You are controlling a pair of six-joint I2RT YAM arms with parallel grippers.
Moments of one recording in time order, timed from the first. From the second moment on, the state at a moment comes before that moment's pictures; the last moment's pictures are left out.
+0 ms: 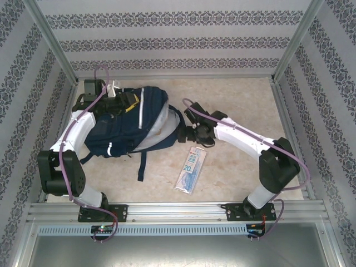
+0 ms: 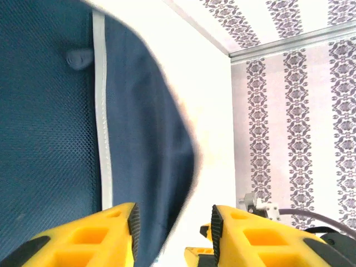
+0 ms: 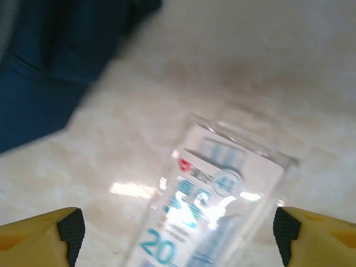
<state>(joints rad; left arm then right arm) 0.04 1.53 1.24 -0.43 0.81 -0.63 0.66 1.58 1.14 -0.80 -0.03 0.68</state>
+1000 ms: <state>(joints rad) -0.75 1.17 0.73 -0.49 0.16 -1.02 0.35 1.77 1.01 -0.52 -0.38 0.44</state>
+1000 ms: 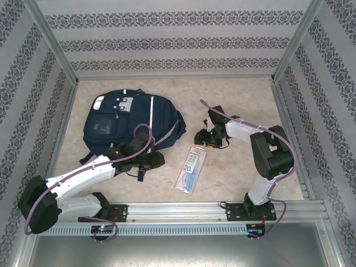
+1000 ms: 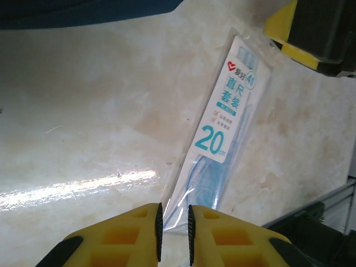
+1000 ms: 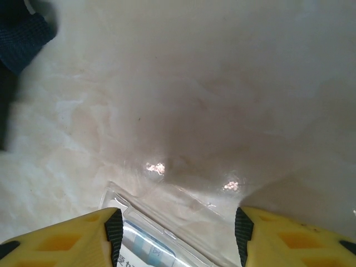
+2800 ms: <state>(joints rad) -0.53 2.05 1.74 -0.96 -0.22 -0.52 0.47 1.50 0.99 -0.59 -0.17 0.44</state>
